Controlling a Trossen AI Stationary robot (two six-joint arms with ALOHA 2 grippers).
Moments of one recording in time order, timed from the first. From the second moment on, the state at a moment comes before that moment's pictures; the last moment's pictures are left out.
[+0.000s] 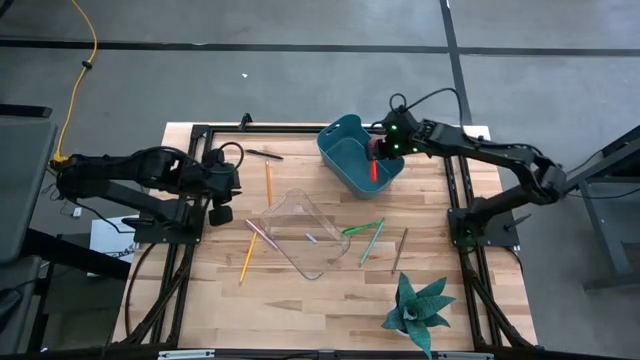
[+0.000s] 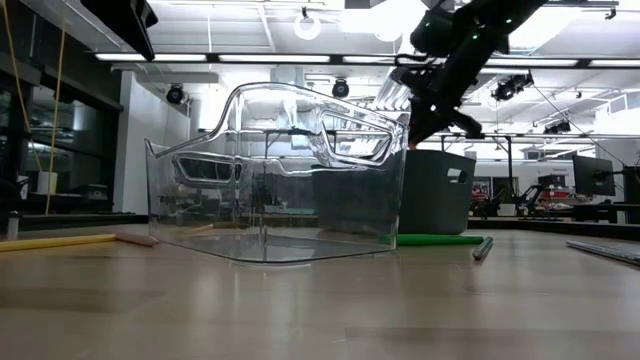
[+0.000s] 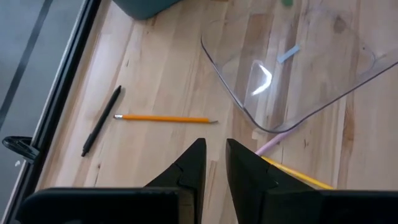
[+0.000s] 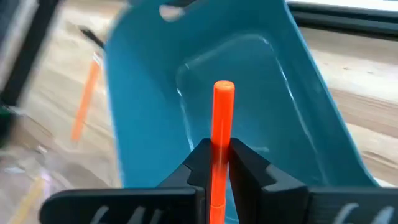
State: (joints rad) left arm 0.05 0.95 1.11 -1.20 -0.29 -0.17; right arm -0.56 1.38 1.03 -0.52 -0.04 0.67
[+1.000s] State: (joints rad) left arm 0.05 1.00 1.11 -1.20 -0.28 -0.24; right arm -0.58 1.70 1.37 -0.79 -0.05 0.38
